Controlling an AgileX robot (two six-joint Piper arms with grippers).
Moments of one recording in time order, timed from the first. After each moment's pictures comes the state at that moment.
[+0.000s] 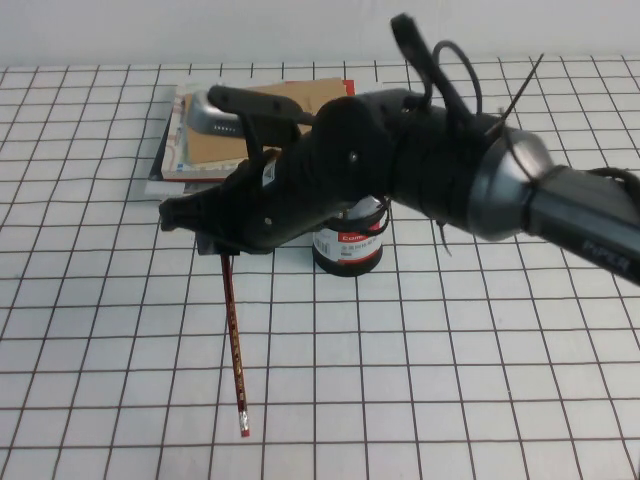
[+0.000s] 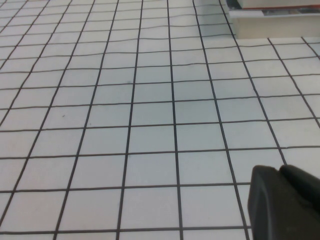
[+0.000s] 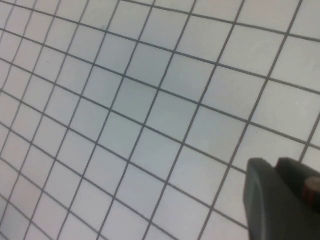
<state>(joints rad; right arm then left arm) 0.81 2.00 -1.77 0.33 0.67 0.30 -0.01 -0.01 0.03 -0.06 0.38 0.12</state>
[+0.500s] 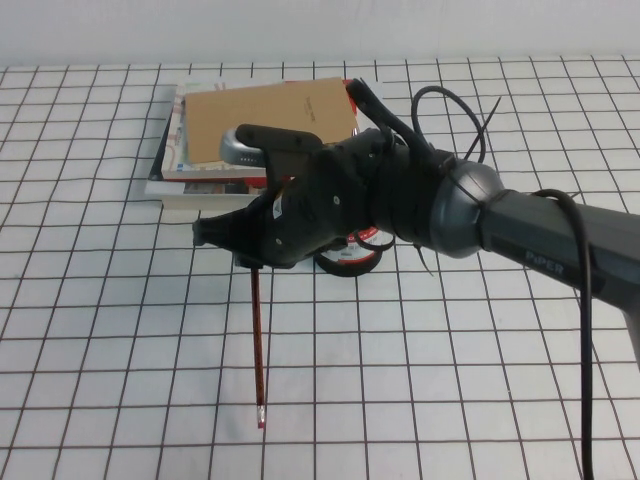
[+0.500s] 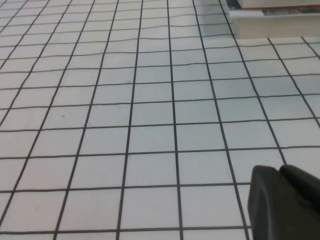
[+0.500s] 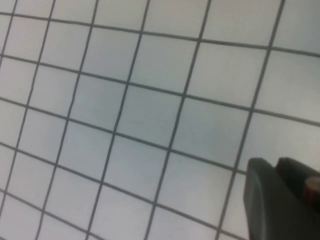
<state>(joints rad) 0.79 2.12 -1.77 0.15 0.60 0.51 -0.01 -0.01 0.03 -0.06 0.38 0.12</state>
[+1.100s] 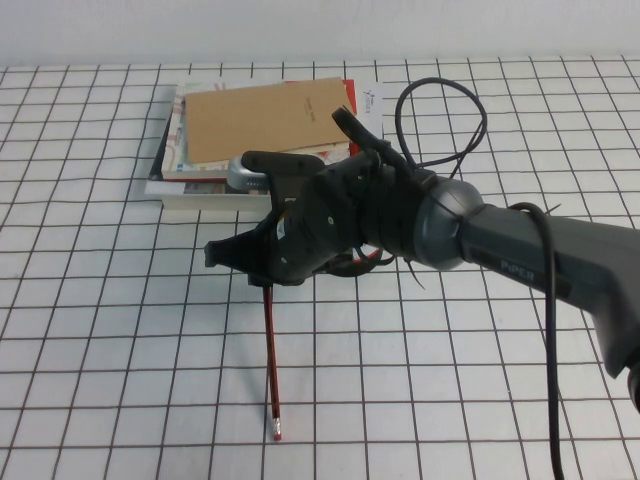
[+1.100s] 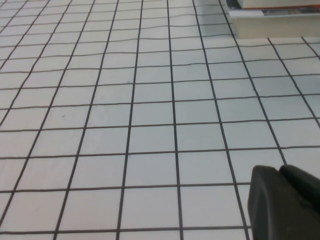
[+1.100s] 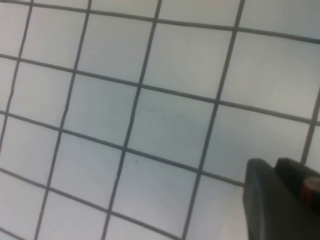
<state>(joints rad) 0.79 2.18 -1.77 0.10 0.60 0.52 -0.01 -0.01 0.03 -0.06 0.38 0.12</state>
